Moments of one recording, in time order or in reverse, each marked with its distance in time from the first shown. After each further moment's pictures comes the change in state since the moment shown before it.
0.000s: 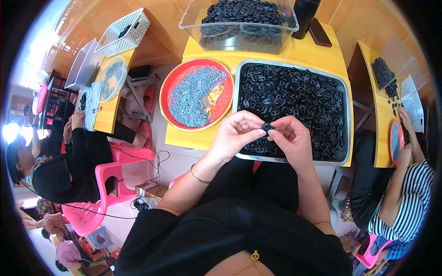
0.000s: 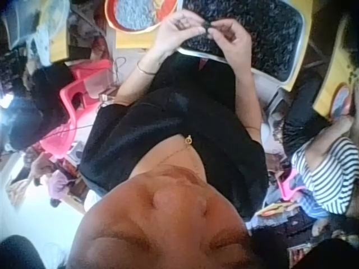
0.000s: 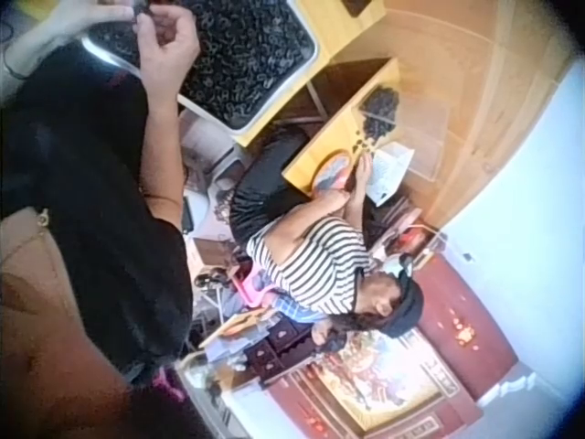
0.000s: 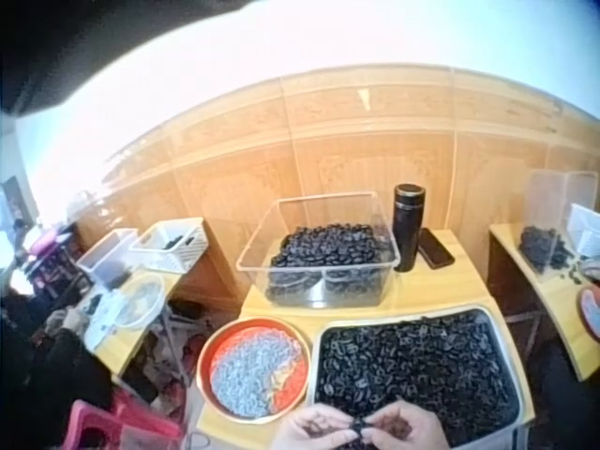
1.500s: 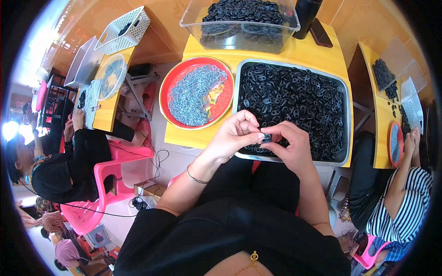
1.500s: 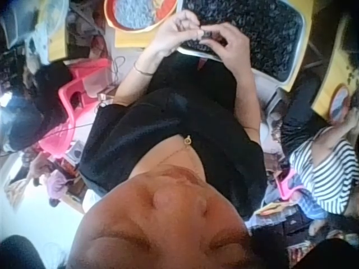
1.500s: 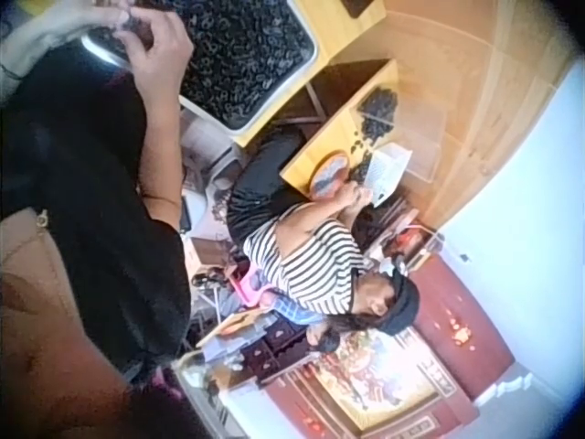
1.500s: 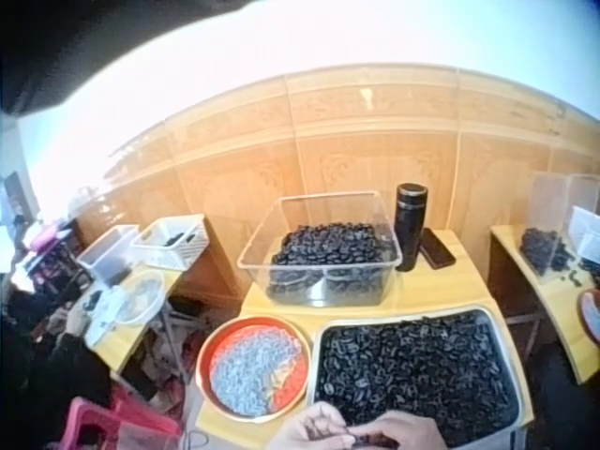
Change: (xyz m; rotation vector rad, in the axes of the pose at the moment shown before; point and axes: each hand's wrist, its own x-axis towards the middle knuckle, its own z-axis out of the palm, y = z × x) left_hand -0.003 0.006 -0.005 -0.100 -0.073 -0.179; right_hand -0.001 -0.019 0.001 -0.528 -0.118 -0.274
